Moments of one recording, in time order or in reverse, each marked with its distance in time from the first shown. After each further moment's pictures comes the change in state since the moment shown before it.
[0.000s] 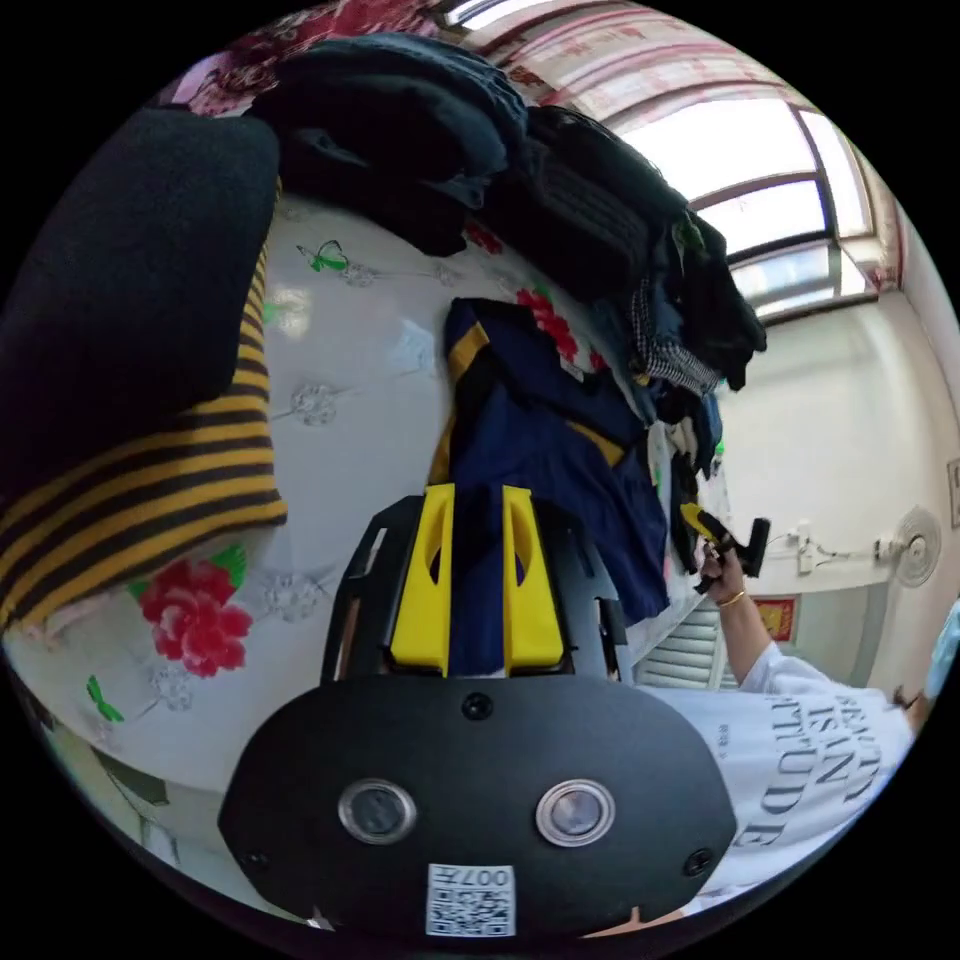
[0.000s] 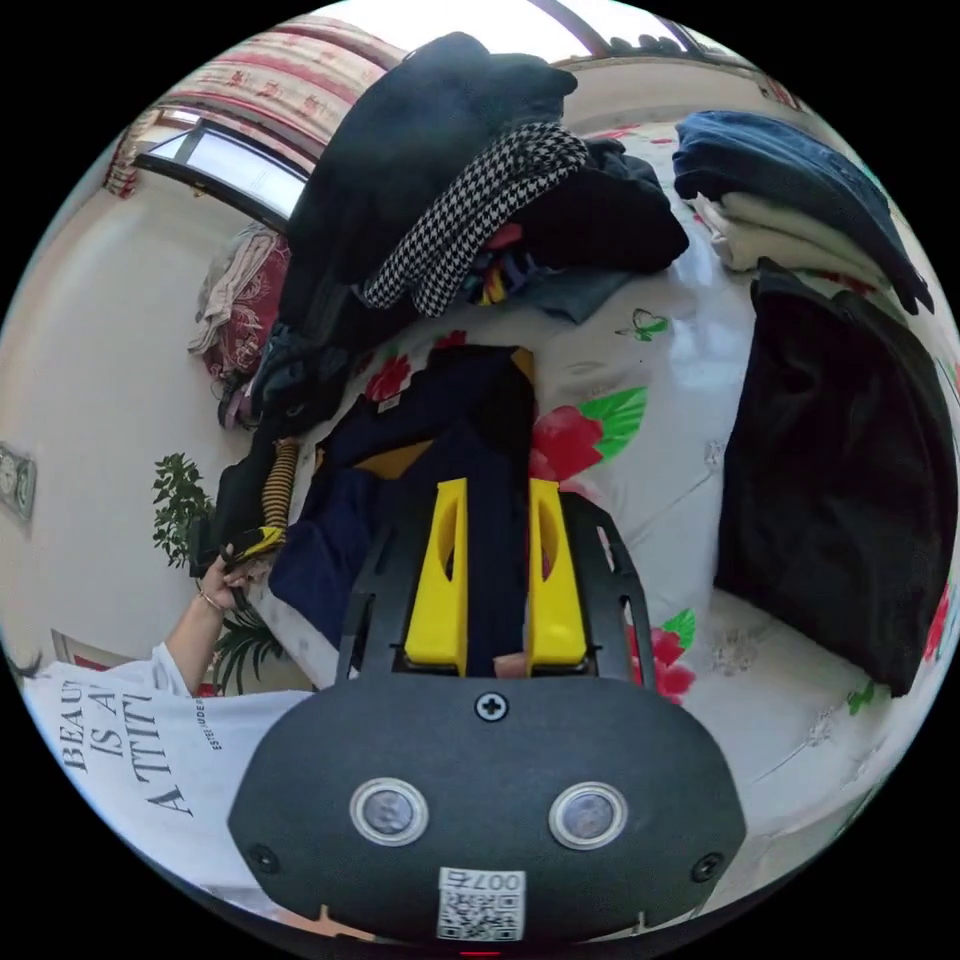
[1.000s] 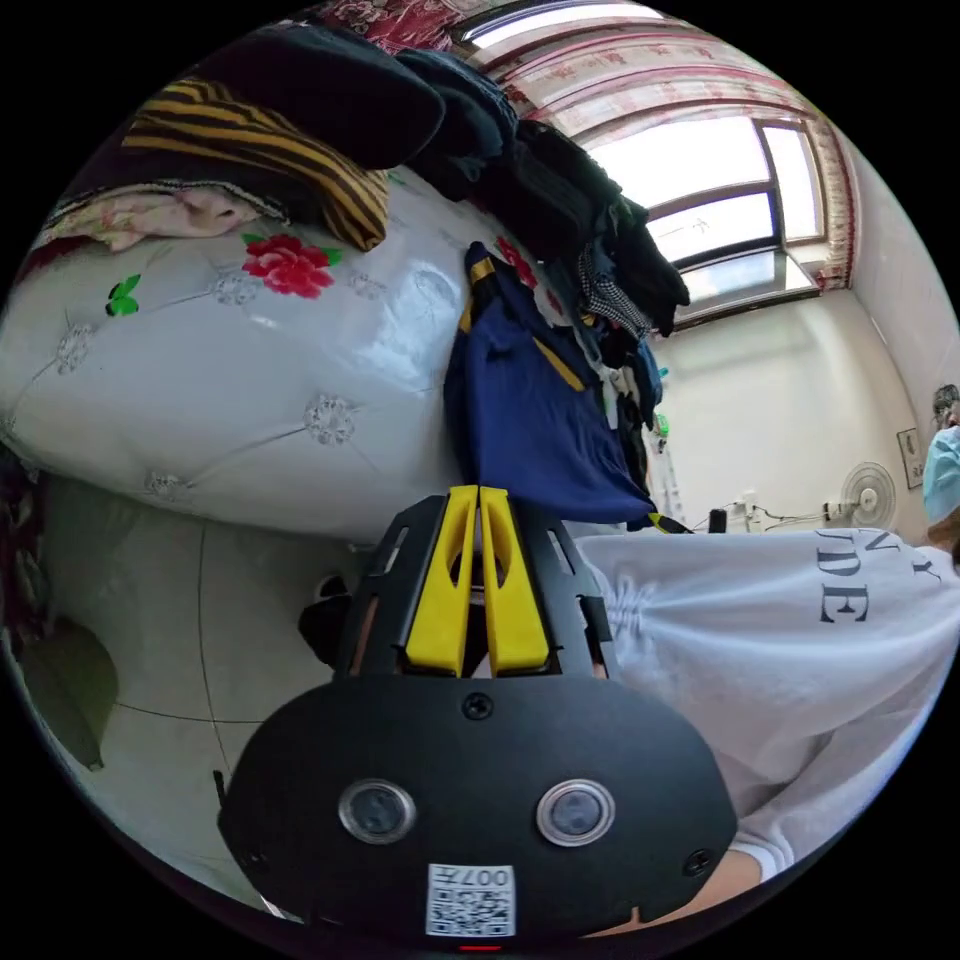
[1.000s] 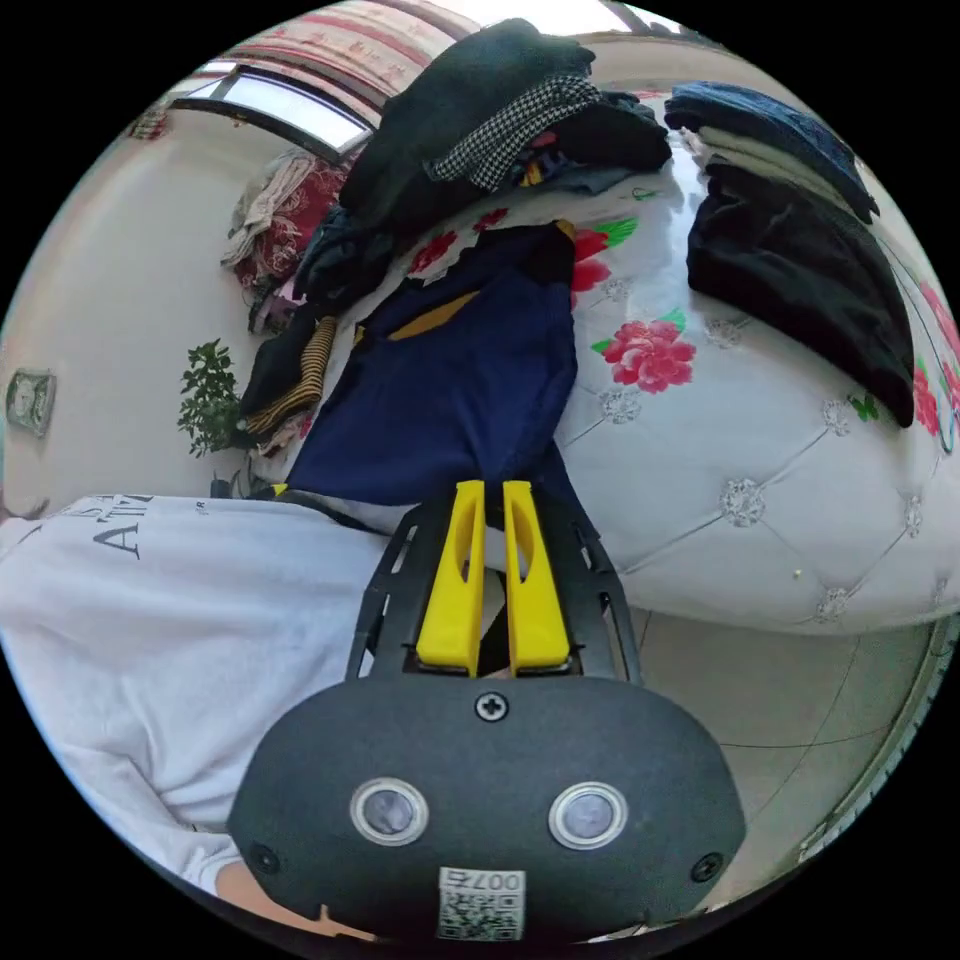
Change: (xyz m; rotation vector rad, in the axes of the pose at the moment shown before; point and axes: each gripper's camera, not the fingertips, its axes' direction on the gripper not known) left arm -0.051 0.189 -0.057 0.046 0.165 -0.003; right arm 0.023 0.144 -0.075 -0.172 -0.021 -0.077
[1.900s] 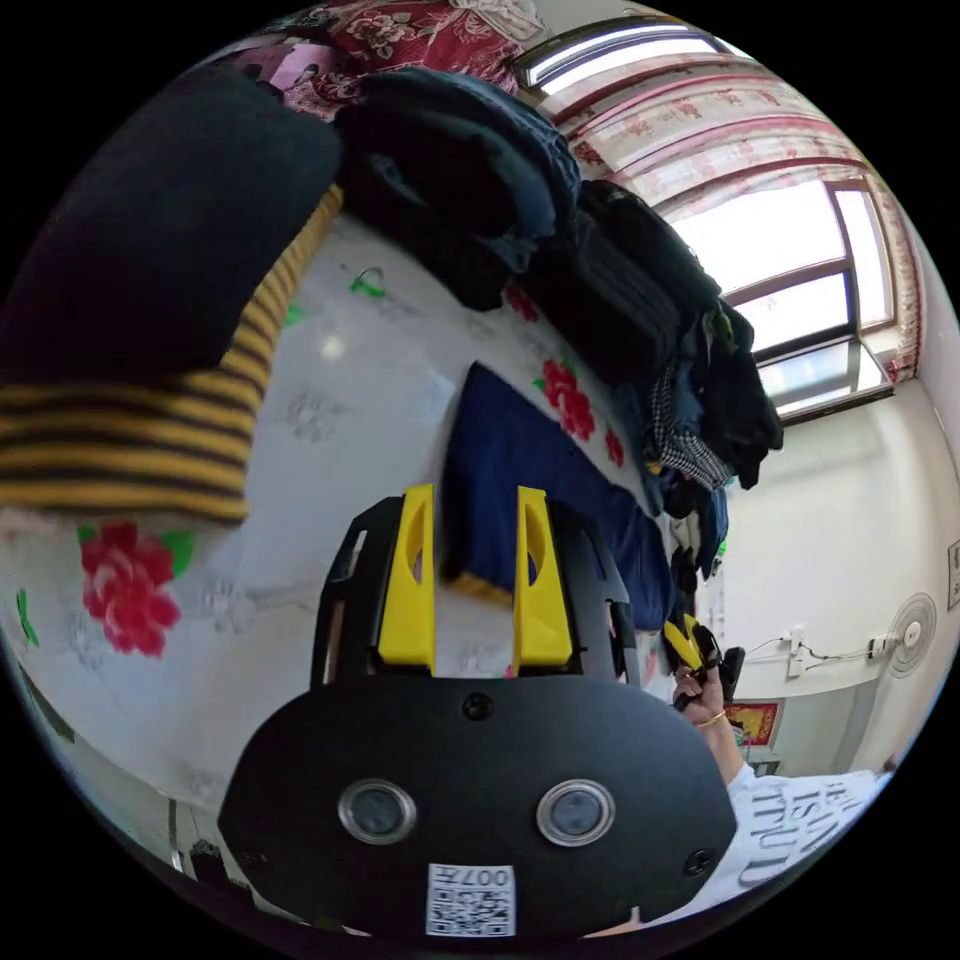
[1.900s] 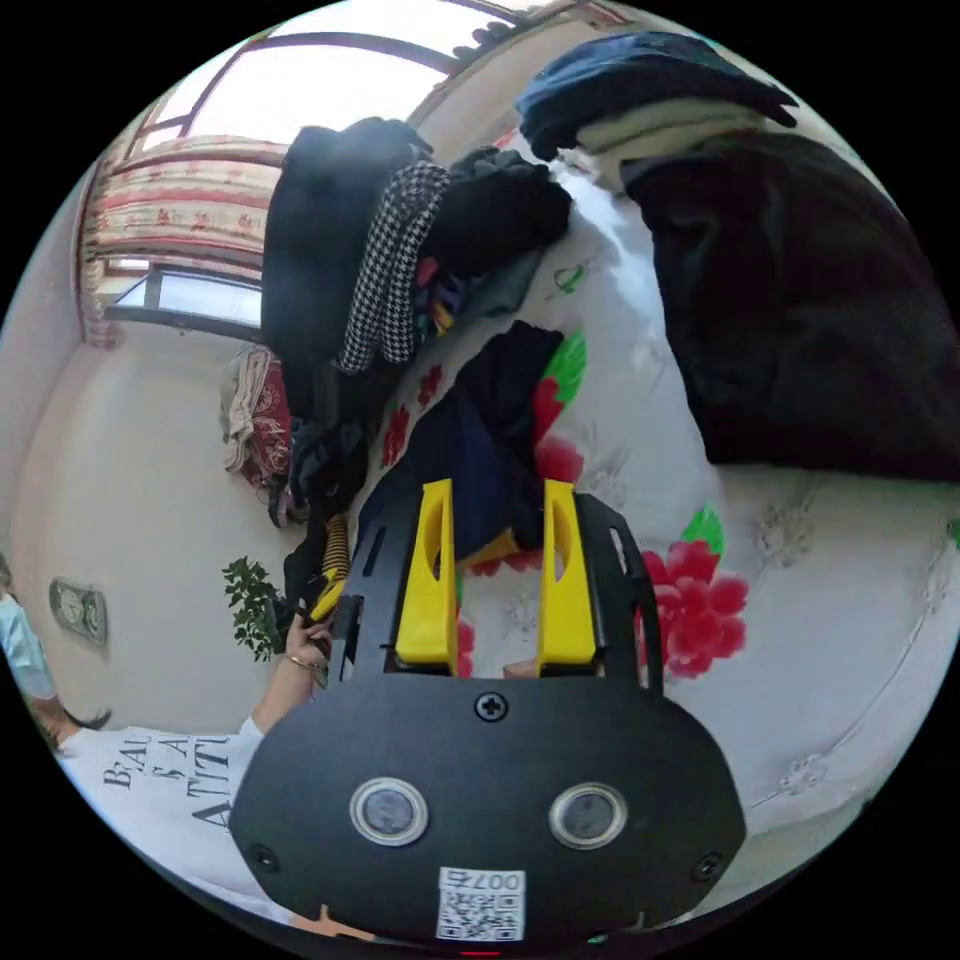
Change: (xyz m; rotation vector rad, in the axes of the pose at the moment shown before) left arm 0.005 -0.242 0.094 0.194 -0.174 -0.168; right arm 0.113 -0.166 0.013 0.315 -0.194 0.358
